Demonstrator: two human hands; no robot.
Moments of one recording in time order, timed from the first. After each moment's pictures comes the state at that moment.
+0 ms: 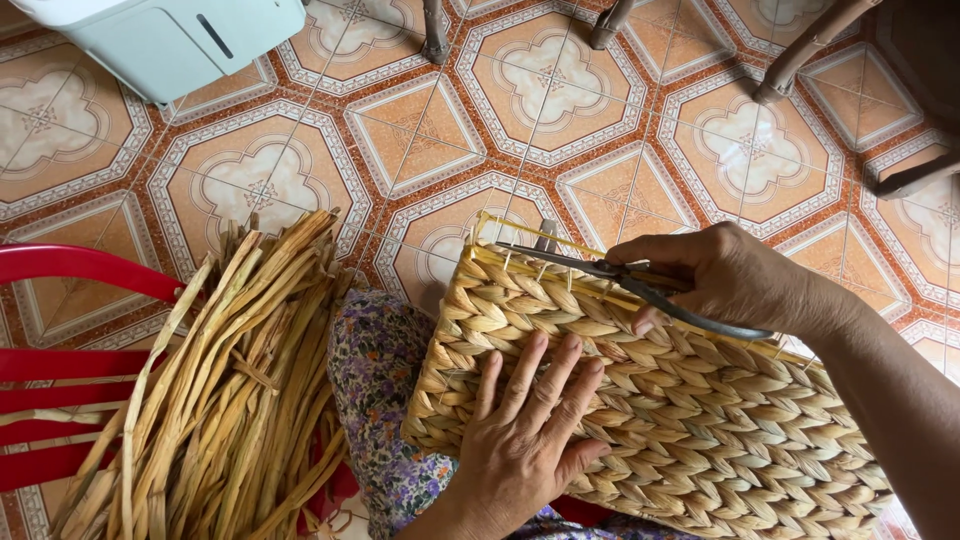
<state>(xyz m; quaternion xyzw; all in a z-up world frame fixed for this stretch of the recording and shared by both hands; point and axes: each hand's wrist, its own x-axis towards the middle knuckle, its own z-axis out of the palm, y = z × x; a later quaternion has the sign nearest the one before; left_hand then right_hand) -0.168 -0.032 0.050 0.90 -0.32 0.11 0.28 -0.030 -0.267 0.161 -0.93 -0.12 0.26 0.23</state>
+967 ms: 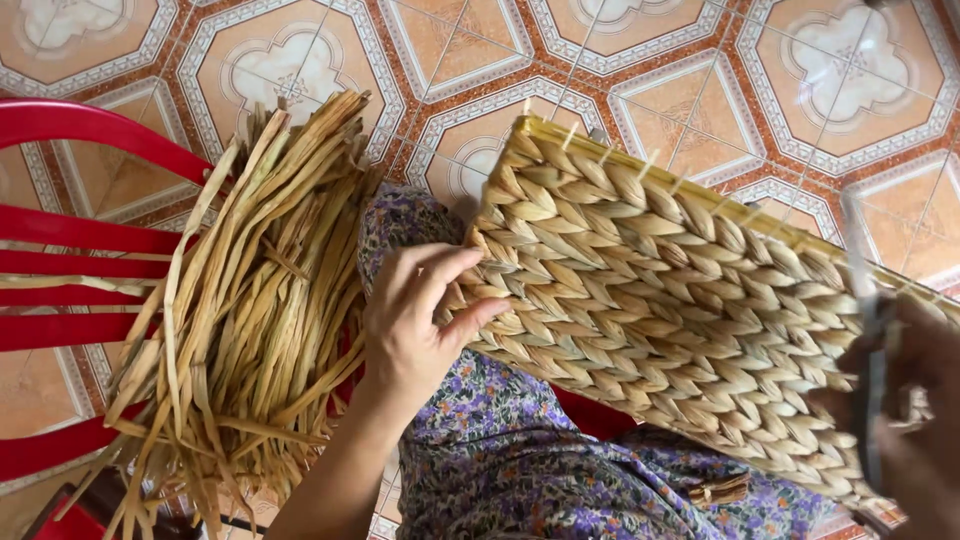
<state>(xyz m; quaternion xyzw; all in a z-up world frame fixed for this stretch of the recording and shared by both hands) -0.150 0.056 0.026 0.85 -0.17 0.26 0.43 -0.234 -0.373 0.098 -0.94 0.09 -0.03 0.33</state>
